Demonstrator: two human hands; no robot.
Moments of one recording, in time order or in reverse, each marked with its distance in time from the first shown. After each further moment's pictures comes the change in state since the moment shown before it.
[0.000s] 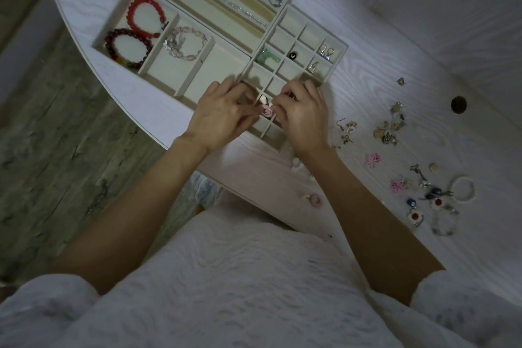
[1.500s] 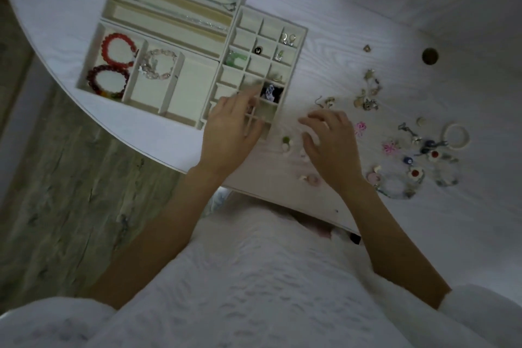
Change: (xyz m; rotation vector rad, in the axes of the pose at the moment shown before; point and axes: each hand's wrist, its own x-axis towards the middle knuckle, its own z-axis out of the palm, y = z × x) left_hand -0.003 0.068 -0.016 -0.365 0.125 -0.192; right_hand -0.100 0.021 -0.052 0.052 0.018 0.236
